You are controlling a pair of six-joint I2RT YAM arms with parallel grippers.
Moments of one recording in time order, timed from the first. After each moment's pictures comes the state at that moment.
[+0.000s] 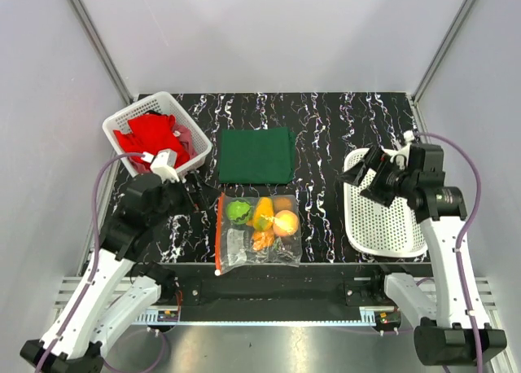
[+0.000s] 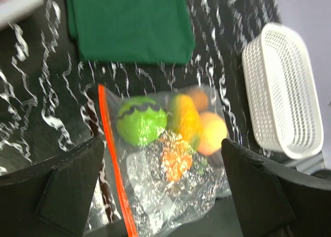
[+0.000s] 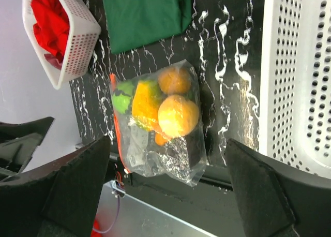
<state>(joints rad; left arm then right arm) -0.39 0.60 0.78 -0.61 0.12 -0.57 0.00 0.87 1.00 -0.87 -0.50 0.62</state>
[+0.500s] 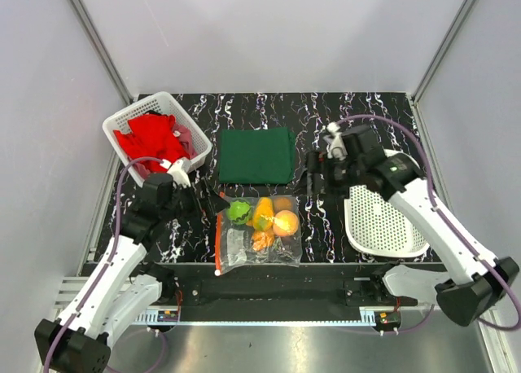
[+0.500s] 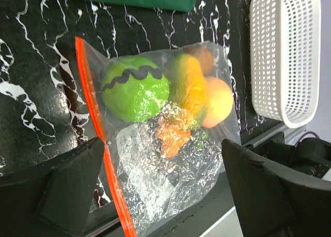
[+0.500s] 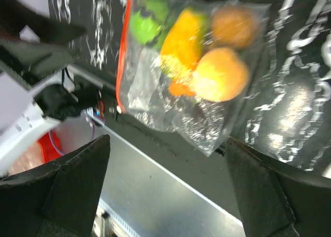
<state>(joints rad) -0.31 0.74 0.63 -0.52 0.37 -0.59 0.47 1.15 1.27 -0.94 -0.39 0.56</state>
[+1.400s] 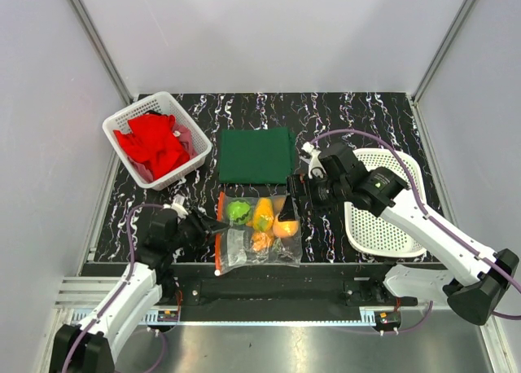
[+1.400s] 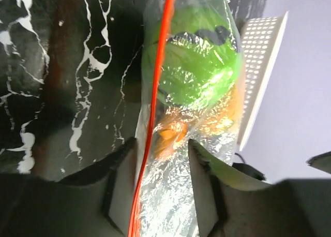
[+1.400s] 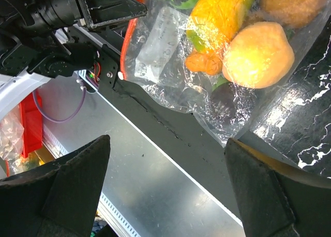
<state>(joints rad) -0.28 0.58 0.08 -0.09 0.46 -1.16 0.76 1.15 1.18 -0.86 -0.36 0.58</state>
